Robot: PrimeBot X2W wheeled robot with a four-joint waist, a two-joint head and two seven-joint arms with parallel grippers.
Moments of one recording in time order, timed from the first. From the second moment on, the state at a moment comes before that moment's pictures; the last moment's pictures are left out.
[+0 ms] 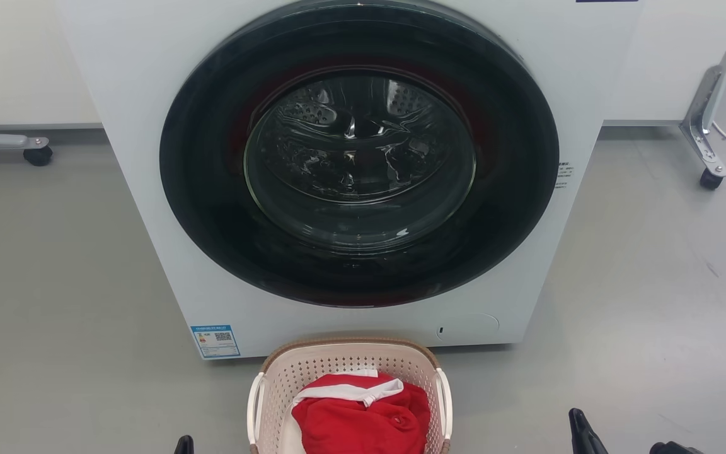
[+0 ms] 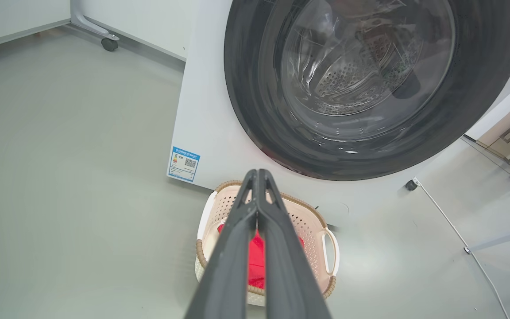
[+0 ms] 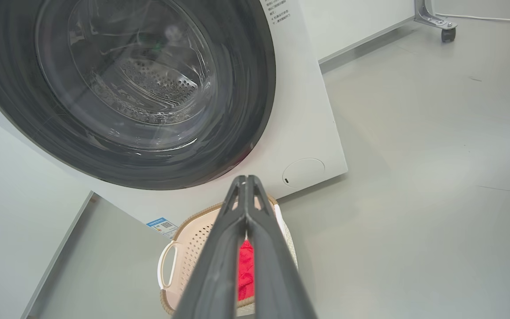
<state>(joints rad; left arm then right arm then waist) 0.13 0.10 -0.17 0.16 -0.61 0.07 -0.17 0.01 -0.11 0.28 0.23 0.65 -0.08 -0.17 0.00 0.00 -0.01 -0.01</state>
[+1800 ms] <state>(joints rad) -0.01 0.06 0.01 0.25 -1.30 -0.06 0.03 -0.05 -0.06 -0.01 0.28 1.31 0.06 0.03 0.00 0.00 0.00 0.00</state>
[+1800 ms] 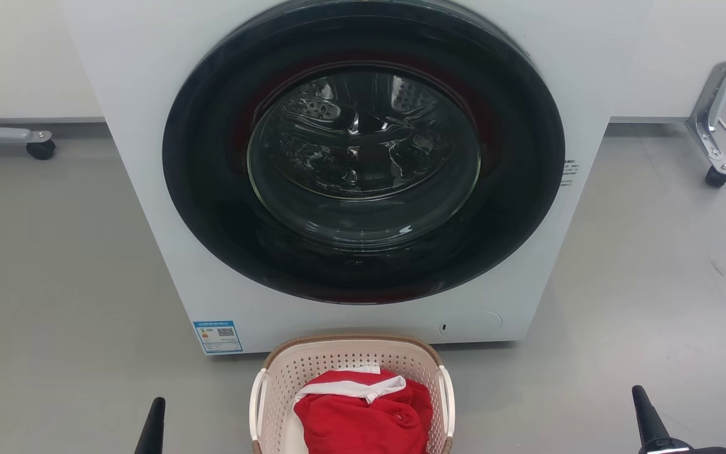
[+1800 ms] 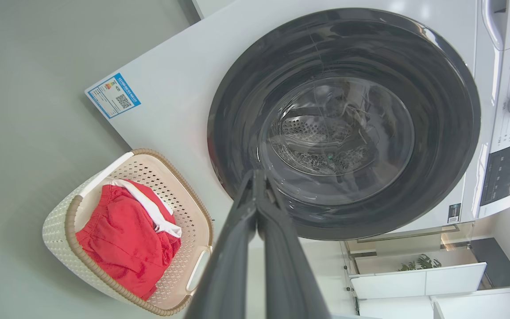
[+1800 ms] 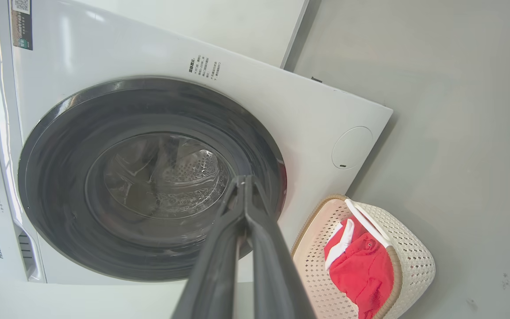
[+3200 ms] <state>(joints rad) -0.08 0.04 0.09 0.29 -1.60 -0.12 0.11 -0.09 -0.04 -0.13 0.30 1.60 0.12 0.11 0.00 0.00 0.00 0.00</state>
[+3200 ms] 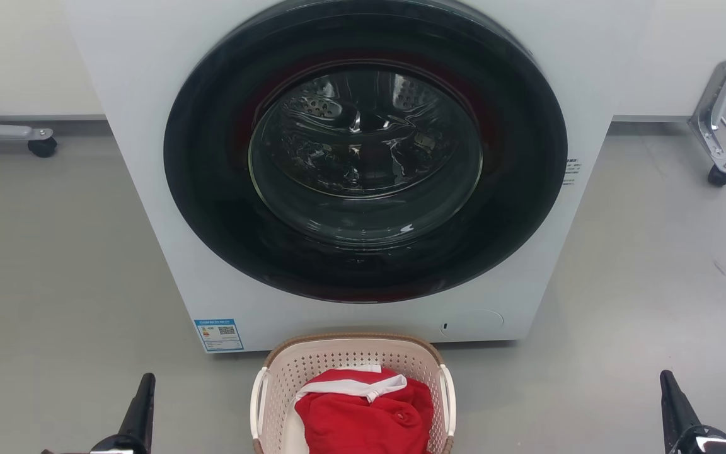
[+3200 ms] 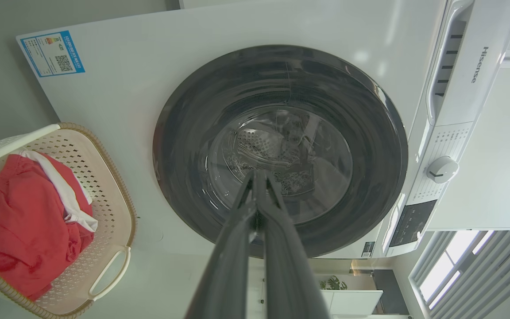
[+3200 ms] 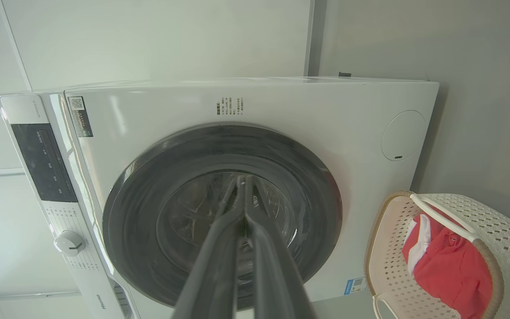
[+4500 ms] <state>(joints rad) -0.08 0.04 0.09 0.29 -1.60 -0.12 0.11 -0.09 -0.04 -0.13 0.30 1.60 0.12 0.11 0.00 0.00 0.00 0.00</state>
